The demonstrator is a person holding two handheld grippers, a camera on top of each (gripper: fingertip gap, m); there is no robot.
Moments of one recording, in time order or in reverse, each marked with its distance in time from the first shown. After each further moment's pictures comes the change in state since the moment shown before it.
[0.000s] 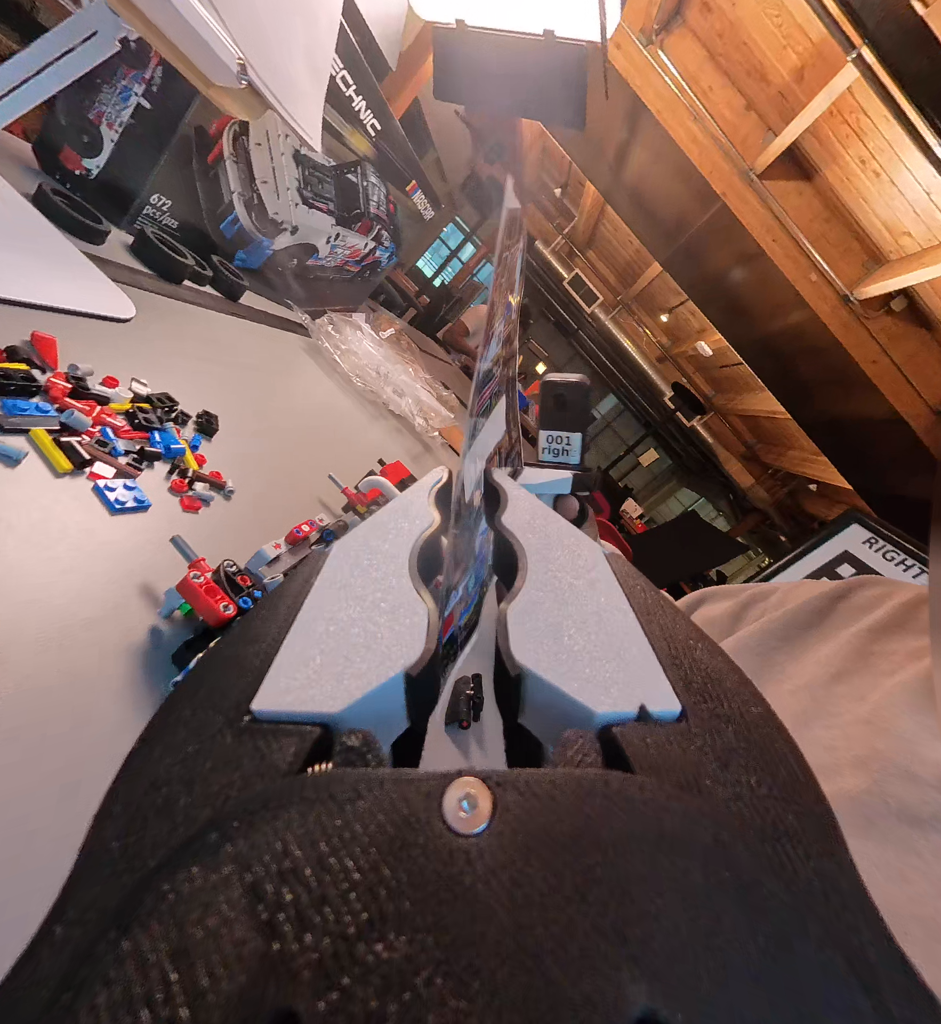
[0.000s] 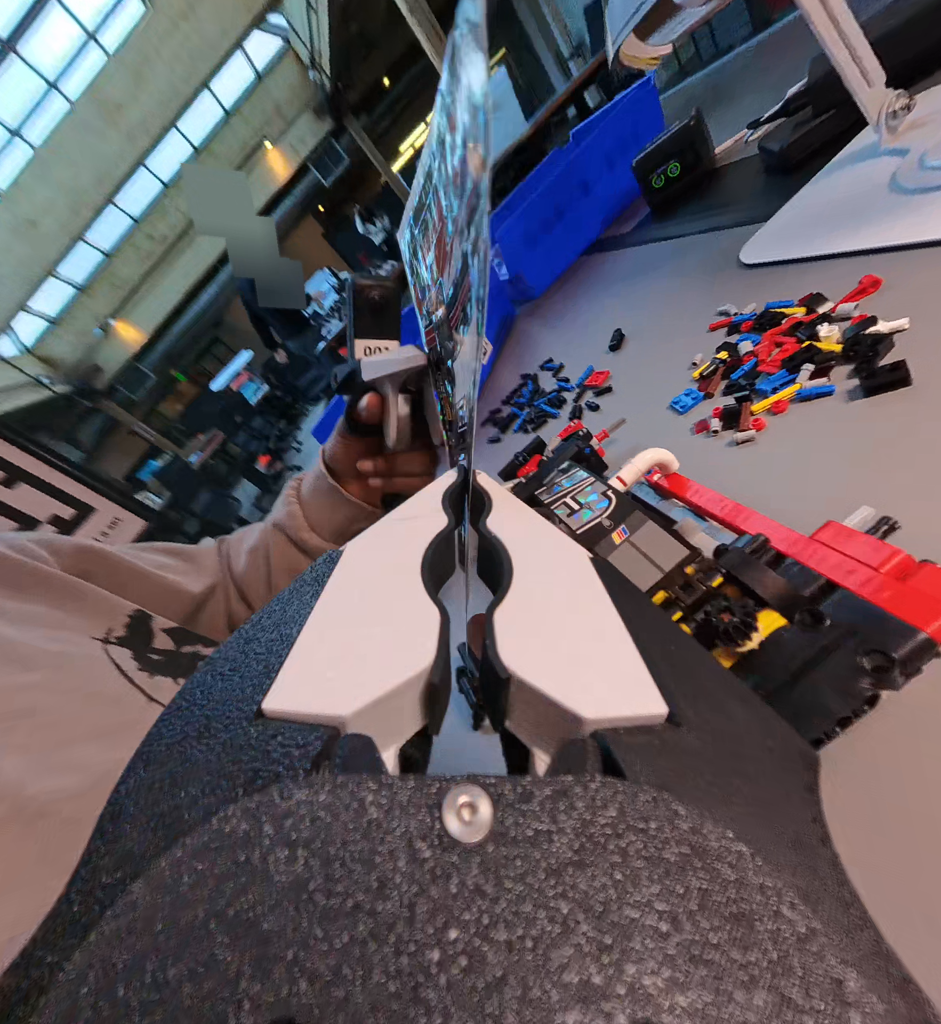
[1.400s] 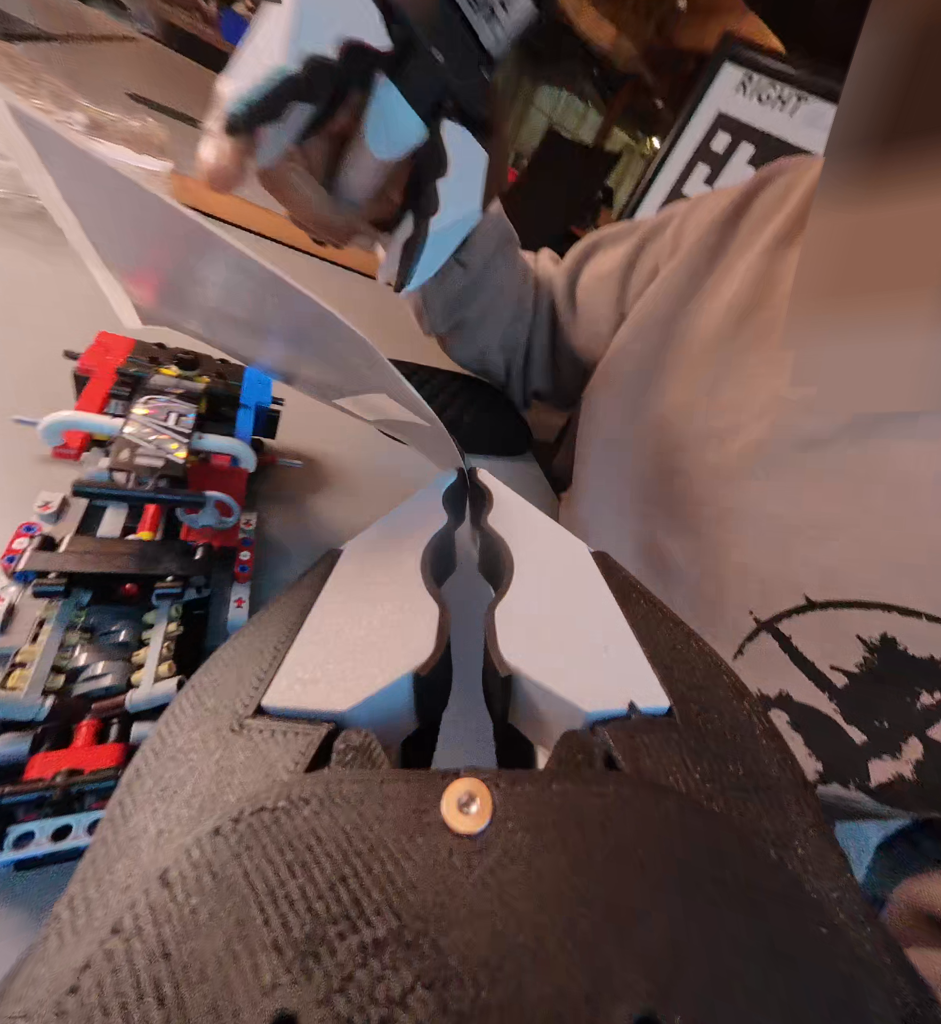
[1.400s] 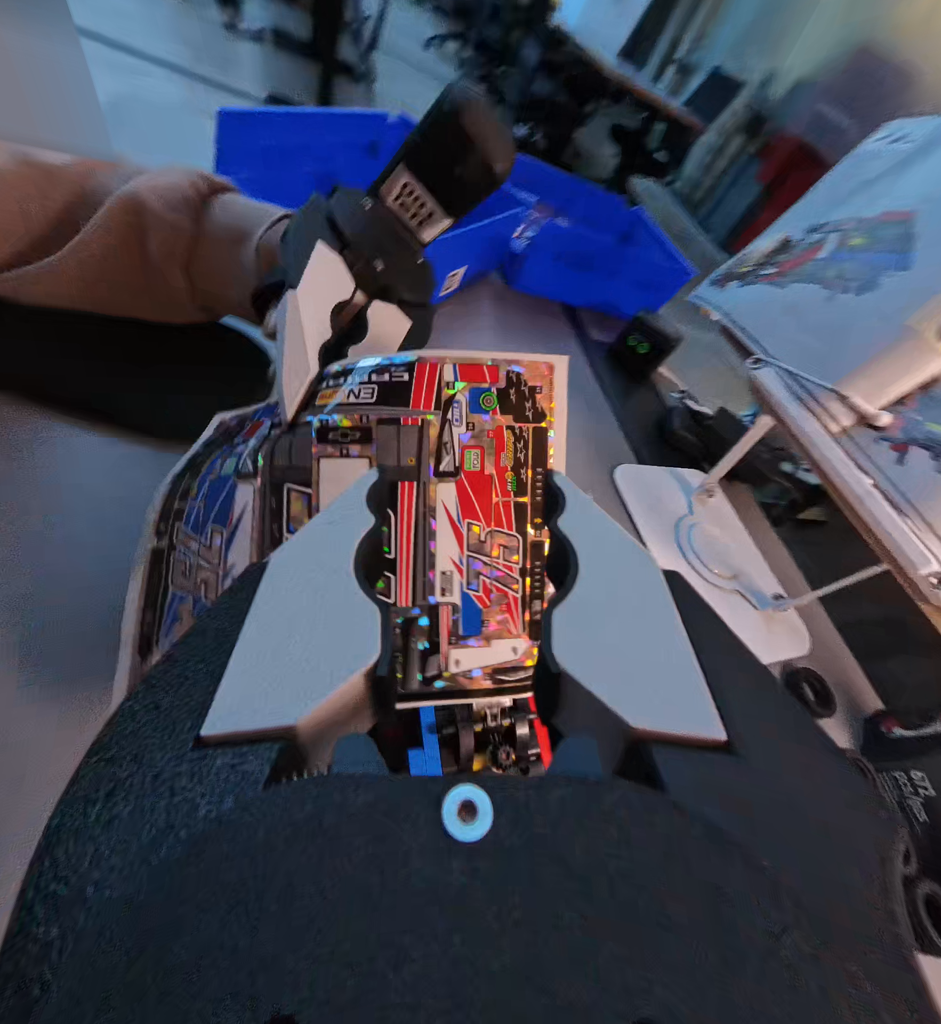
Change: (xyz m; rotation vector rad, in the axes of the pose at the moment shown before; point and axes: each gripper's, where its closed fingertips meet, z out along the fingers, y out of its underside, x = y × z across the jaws) left arm 0.076 0.084 -0.003 -0.585 0.406 0.343; right arm -0.057 -0.026 0.012 -0.281 0.105 -1.079
